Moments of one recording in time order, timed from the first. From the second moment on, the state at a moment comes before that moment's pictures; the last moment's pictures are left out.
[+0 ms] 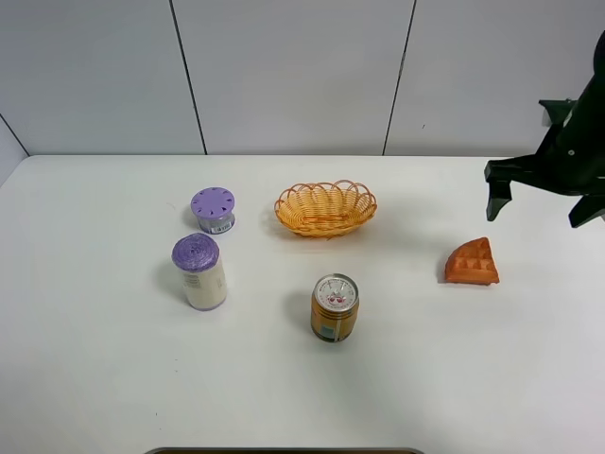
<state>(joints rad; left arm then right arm) 0.02 0.00 -0.44 0.00 1.09 0.01 0.00 1.70 -1.22 -0.05 1.05 0.23</state>
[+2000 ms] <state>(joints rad) 0.02 0.00 -0.44 0.00 1.09 0.01 0.00 2.10 -1.23 0.09 0.83 0.15</state>
